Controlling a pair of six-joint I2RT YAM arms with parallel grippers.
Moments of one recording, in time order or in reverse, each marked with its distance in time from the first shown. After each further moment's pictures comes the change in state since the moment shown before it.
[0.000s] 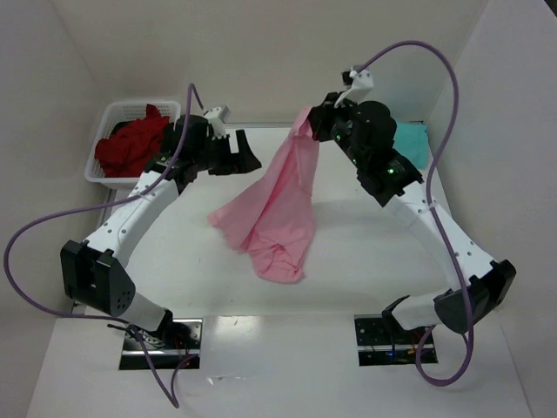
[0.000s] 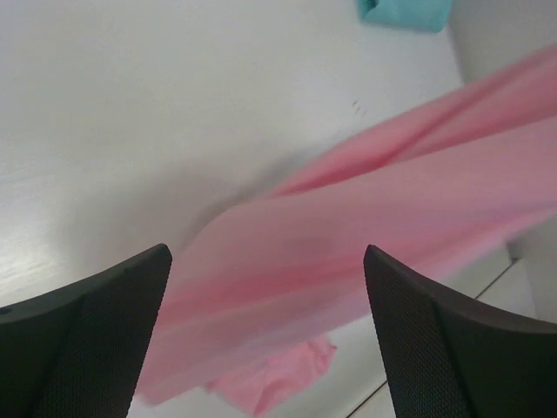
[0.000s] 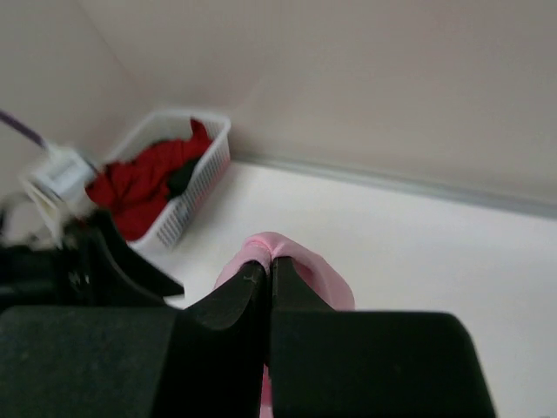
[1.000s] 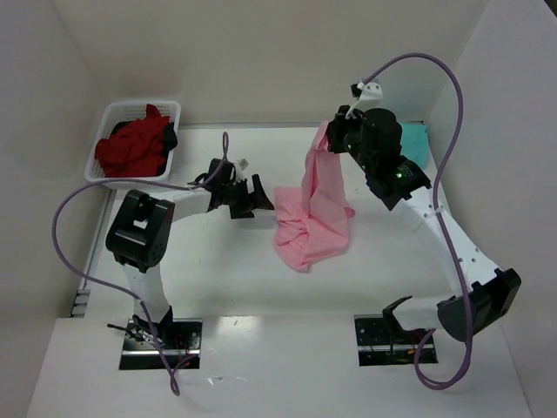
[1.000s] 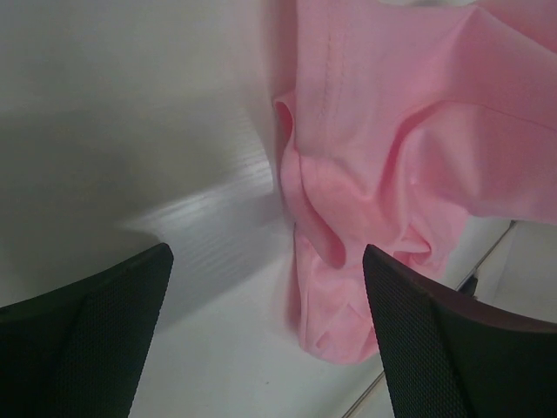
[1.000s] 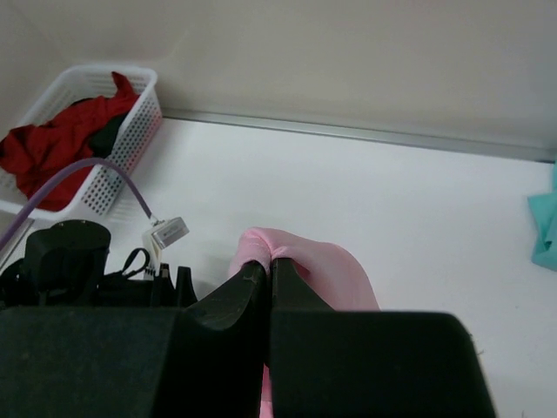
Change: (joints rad) left arm -0.001 0.360 -0.335 0.392 0.182 -0.187; right arm -0.076 -0.061 -0.050 -0.127 0.036 -0.041
